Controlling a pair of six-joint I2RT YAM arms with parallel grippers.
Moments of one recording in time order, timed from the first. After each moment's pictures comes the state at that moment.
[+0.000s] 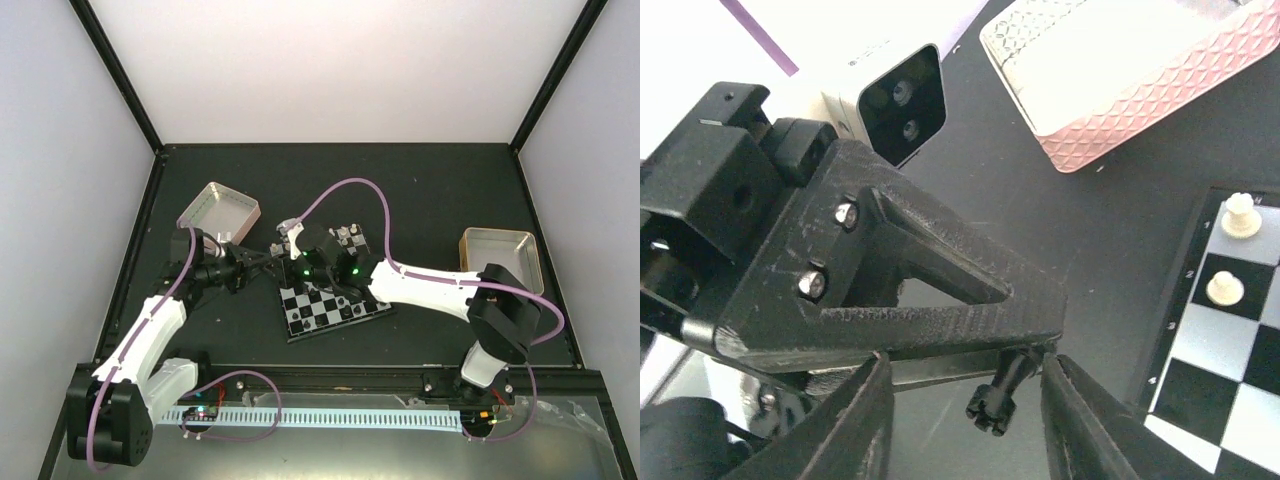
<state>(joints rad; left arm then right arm) -0.08 0.93 0.50 -0.22 0.84 -1.26 1.07 1.65 1.13 0.04 -0.10 0.61</state>
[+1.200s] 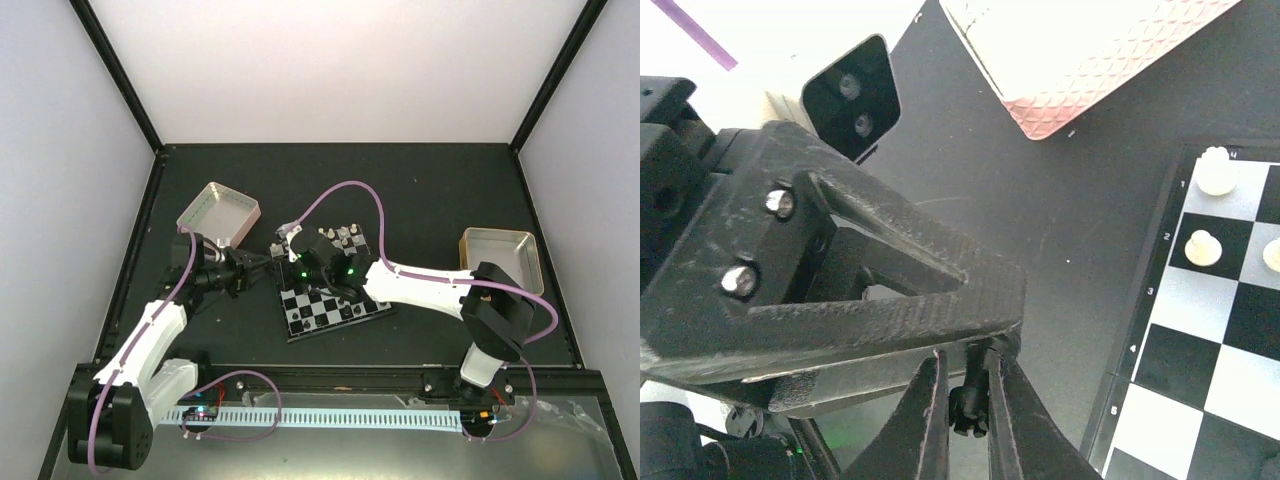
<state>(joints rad) -0.08 0.92 0.45 -0.19 0.83 -1.31 1.08 1.69 1.15 -0.03 -0.07 0.64</state>
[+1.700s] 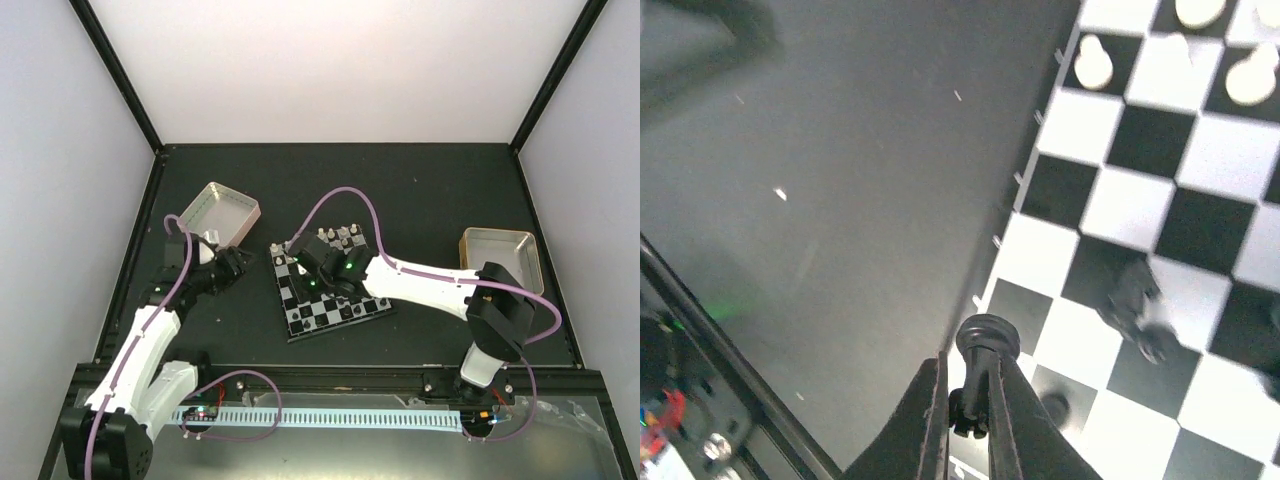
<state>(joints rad) -0.08 0.82 0.53 -0.44 0.54 -0.87 1.08 1.69 1.24 -0.43 -0.06 0.57</state>
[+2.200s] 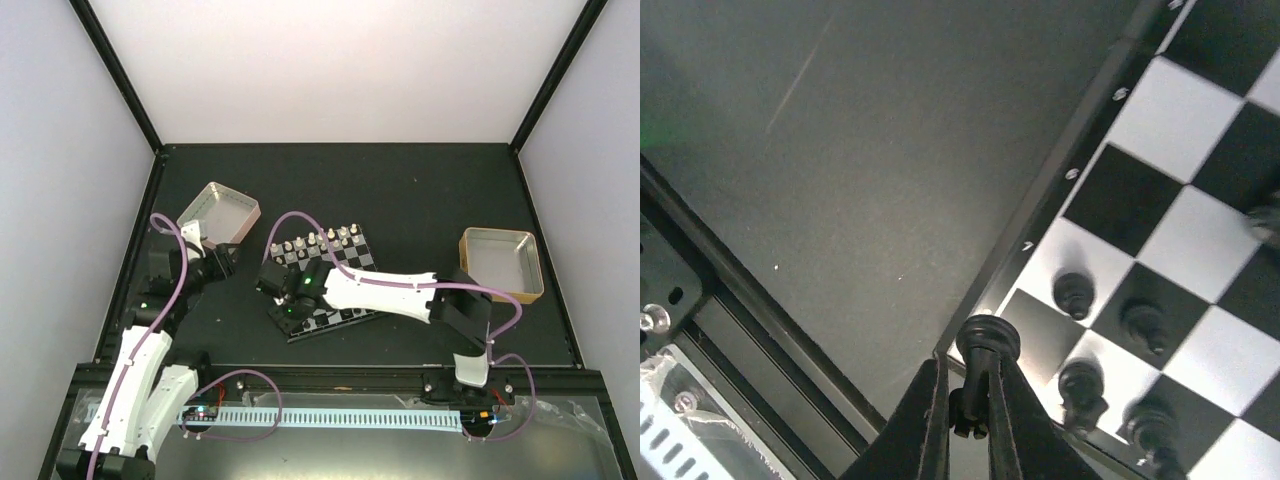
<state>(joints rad) -0.08 0.65 0.62 -0.52 0.28 -0.48 1.23 1.87 1.47 -0.79 -0.03 0.46</state>
